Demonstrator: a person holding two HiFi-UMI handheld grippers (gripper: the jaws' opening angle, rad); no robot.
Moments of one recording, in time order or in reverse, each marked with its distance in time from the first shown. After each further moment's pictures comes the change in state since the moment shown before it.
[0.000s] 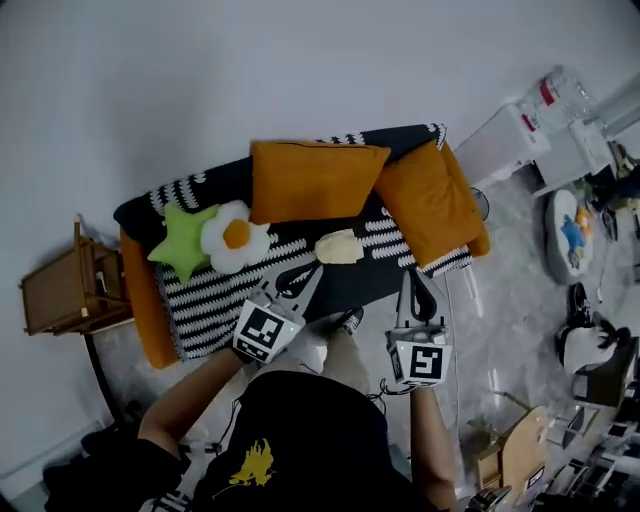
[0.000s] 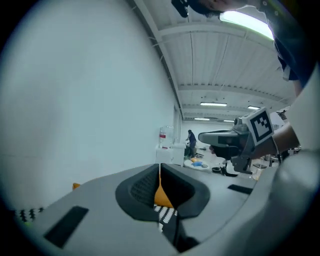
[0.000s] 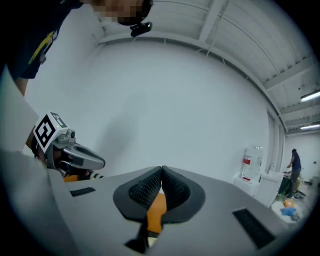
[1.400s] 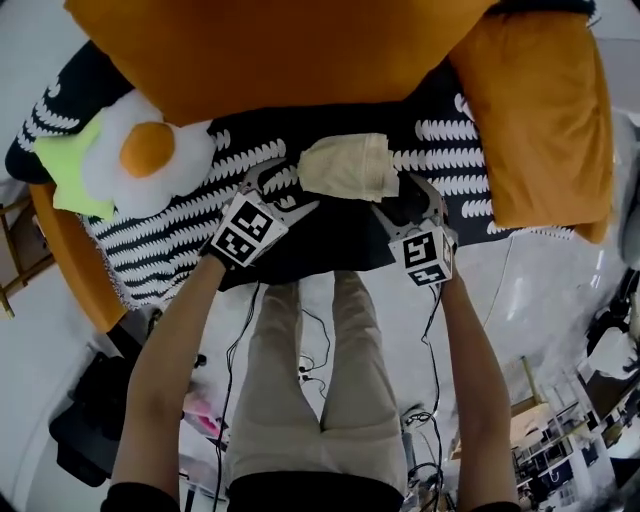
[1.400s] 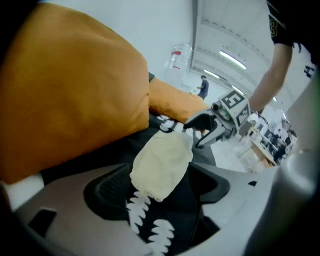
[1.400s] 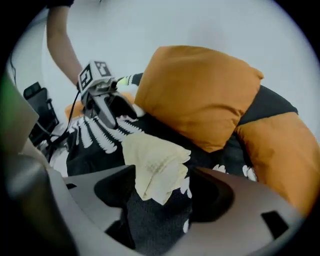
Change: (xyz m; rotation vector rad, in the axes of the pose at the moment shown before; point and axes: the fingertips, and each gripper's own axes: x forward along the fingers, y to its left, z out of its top) left arm 0.323 0.111 -0.641 -0.170 0.646 -0.138; right arm 0.243 -0.026 -0.751 -0.182 0.687 0.679
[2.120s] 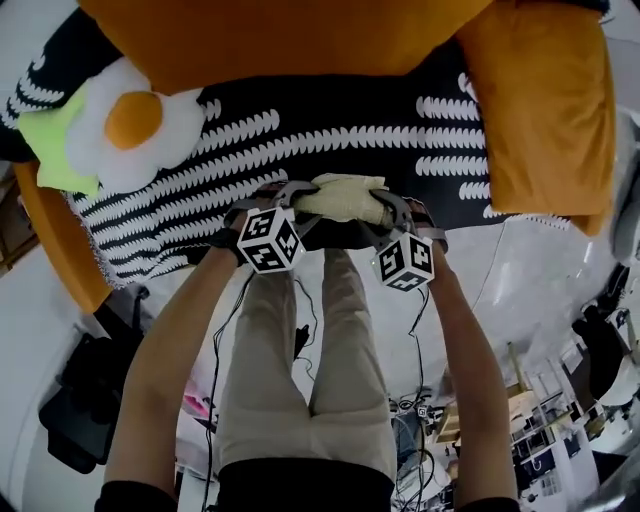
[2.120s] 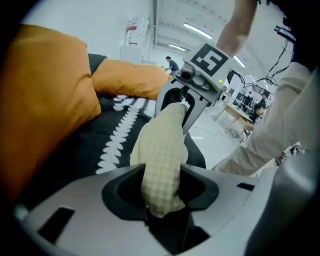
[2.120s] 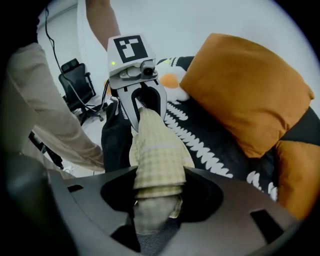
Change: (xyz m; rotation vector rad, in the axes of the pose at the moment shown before) left arm -0.036 -0.092 -0.113 0.352 0.223 -0.187; right arm 0.000 0.166 -0.016 -0.327 0.164 0.264
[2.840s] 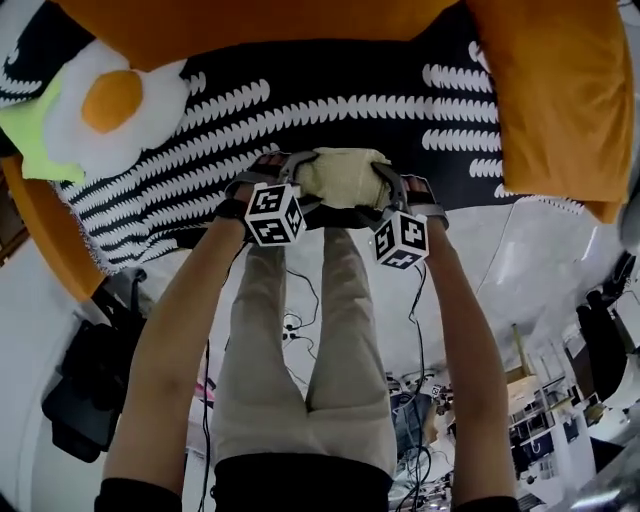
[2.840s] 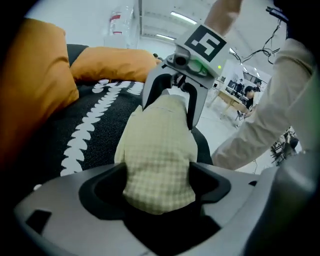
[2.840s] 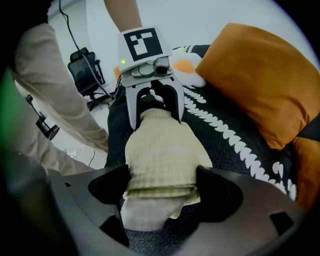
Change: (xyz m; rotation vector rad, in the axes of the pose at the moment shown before) left arm 0.121 0.009 0.010 0.103 0.106 -0.062; right arm 0.033 -0.027 -0.108 -0.090 0.077 0.069
